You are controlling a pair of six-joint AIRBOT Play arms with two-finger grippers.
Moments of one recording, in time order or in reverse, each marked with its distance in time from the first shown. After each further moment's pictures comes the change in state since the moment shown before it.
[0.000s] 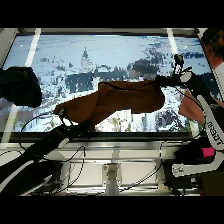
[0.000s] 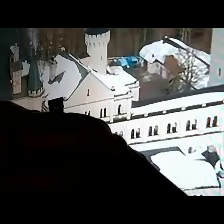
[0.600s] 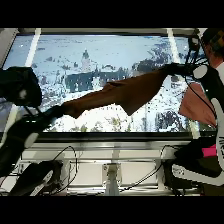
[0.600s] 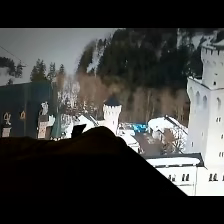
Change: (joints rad) left arm 0.387 0.388 0.258 0.210 -0.401 0.350; right arm 0.000 0.242 0.044 -0.108 -0.017 -0.019
